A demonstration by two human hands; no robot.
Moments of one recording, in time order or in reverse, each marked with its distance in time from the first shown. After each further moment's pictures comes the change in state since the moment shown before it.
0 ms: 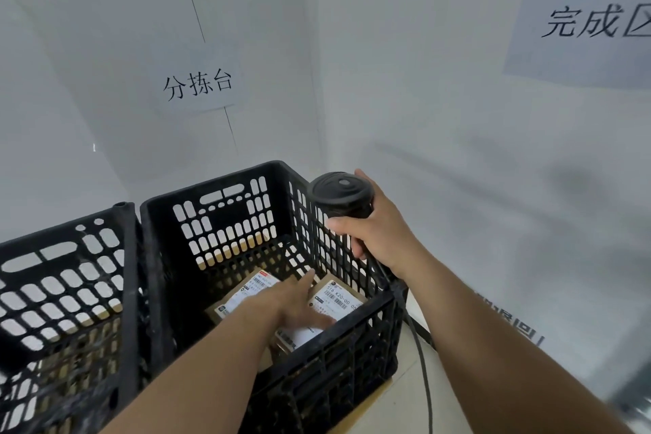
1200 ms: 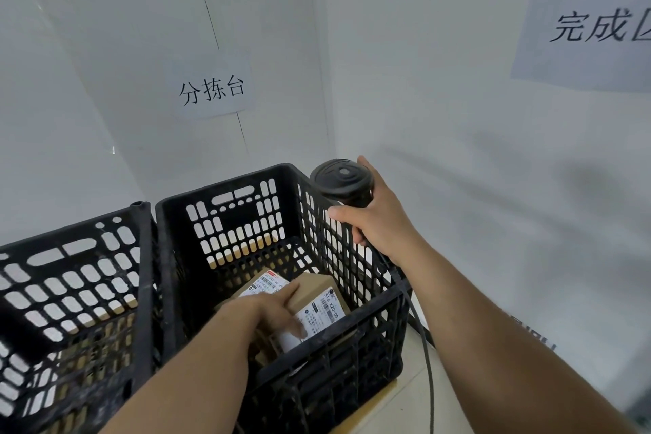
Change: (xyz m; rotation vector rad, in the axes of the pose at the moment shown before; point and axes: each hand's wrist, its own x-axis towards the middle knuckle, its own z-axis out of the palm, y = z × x) left_hand 0.005 -0.046 -0.001 -0.287 -0.200 -0.218; right_hand 0.007 -0.014 0.001 -0.014 0.029 -0.064
